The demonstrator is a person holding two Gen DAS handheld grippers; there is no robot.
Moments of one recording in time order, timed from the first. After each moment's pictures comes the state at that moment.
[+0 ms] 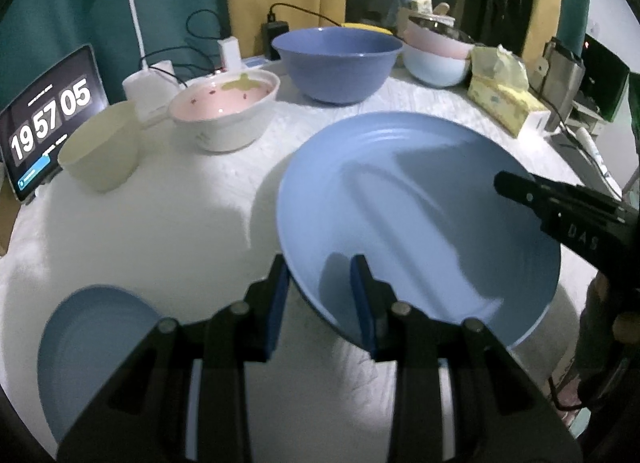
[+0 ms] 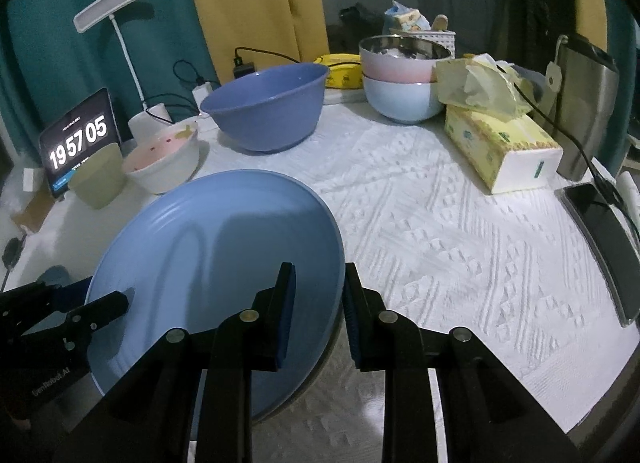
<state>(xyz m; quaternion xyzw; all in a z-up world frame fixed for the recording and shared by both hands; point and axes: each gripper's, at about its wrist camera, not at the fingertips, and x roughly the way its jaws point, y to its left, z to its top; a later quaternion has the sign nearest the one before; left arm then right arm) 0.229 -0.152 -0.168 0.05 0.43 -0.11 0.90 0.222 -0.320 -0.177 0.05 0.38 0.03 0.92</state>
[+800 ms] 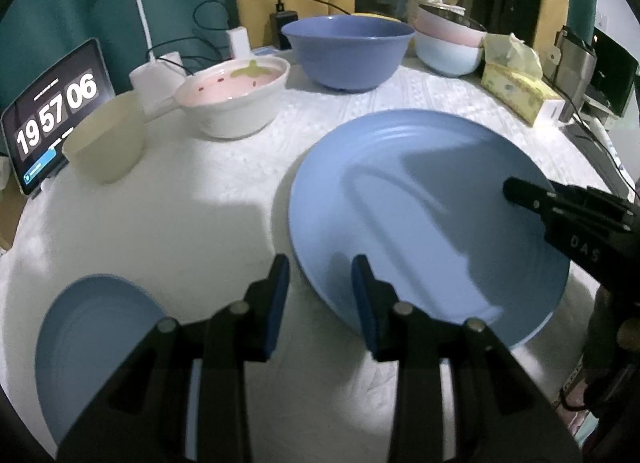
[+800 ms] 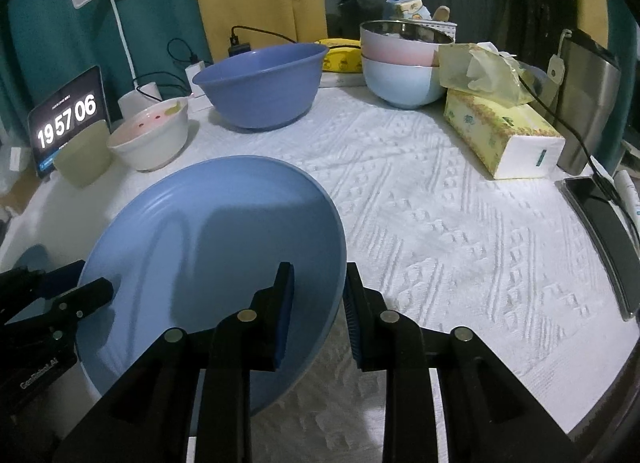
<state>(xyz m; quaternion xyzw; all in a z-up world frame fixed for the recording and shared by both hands) 0.230 -0.148 -0.180 0.06 0.43 -0.09 0.90 0.223 -0.310 -0.193 0.03 0.40 0.02 0.92</state>
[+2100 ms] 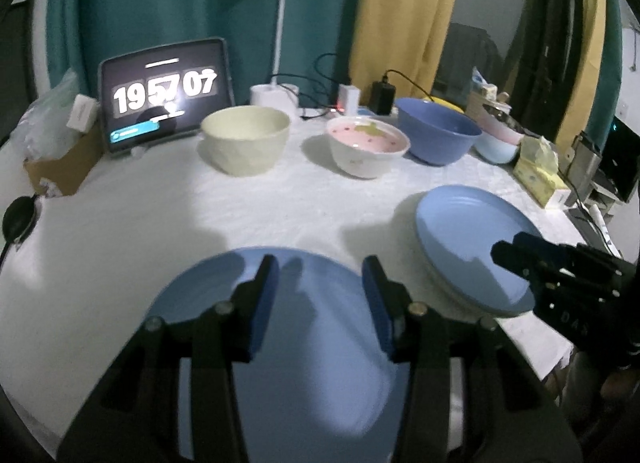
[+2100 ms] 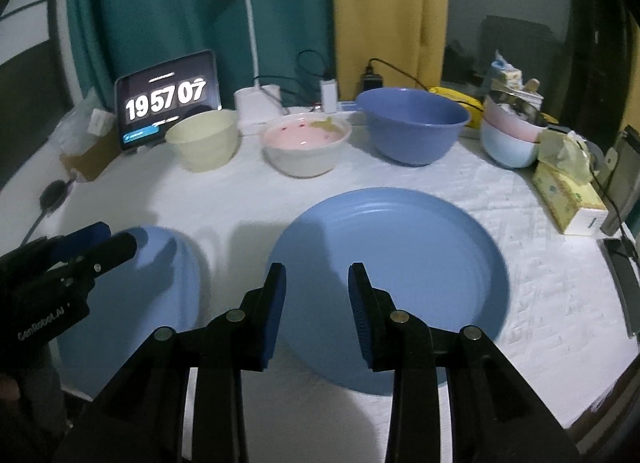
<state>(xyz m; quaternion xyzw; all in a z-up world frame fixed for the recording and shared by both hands) 0.162 -0.008 -0.133 -0.05 0.35 -0.04 0.94 0.176 -0.172 -0.144 -0.03 0.36 0.12 0.92</state>
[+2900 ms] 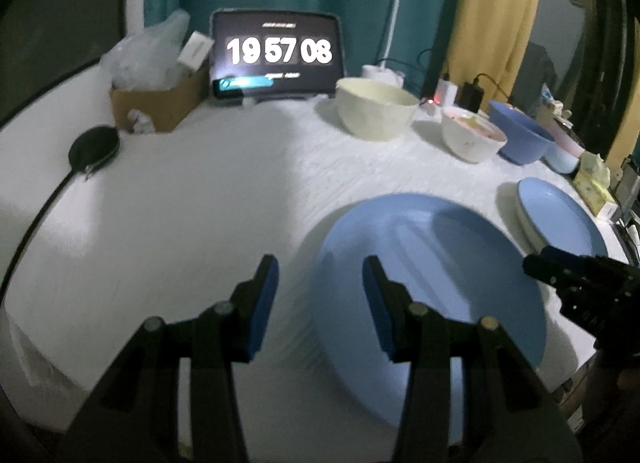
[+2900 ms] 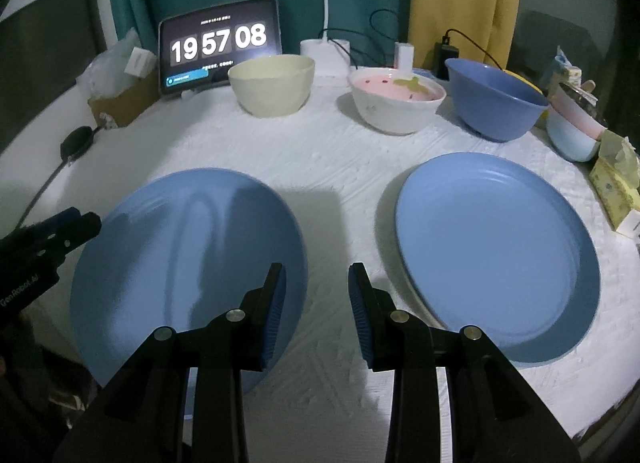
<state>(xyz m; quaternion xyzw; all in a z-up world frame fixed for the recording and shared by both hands) 0.113 0.098 -0.169 -0.08 0.36 0.06 0.93 0.172 -0.096 -0.179 -0.06 0.41 0.16 0.89</state>
